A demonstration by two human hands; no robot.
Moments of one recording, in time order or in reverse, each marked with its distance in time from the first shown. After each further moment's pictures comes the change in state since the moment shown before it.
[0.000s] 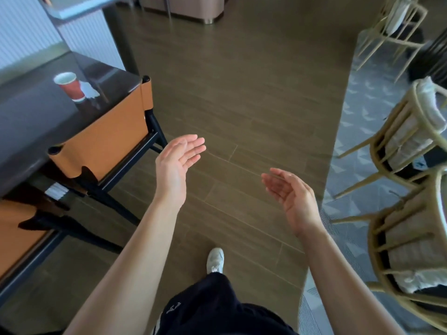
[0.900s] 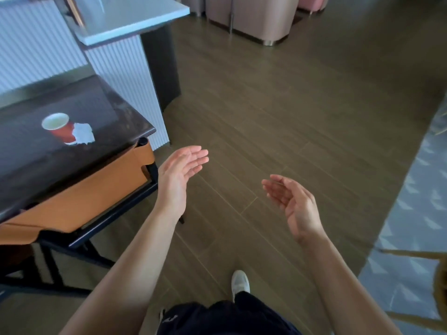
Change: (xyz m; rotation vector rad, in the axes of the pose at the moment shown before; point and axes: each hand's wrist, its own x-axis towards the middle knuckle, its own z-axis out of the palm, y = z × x) left_hand 0.338 -0.001 0.091 0.029 0.258 0.116; right_hand 0.407 -0.106 0.074 -0.136 -0.285 0.085
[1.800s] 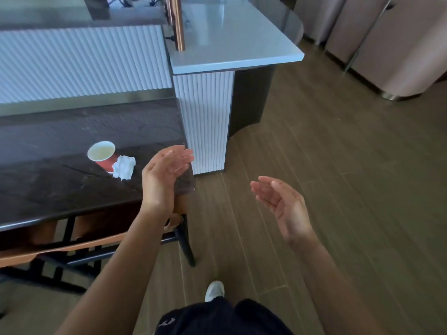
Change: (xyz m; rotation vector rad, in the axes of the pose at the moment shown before) left_hand 0.271 0.039 -0.067 -0.046 0.550 0.220; right_hand 0.343 -0.048 0.197 -0.181 -0.592 0.130
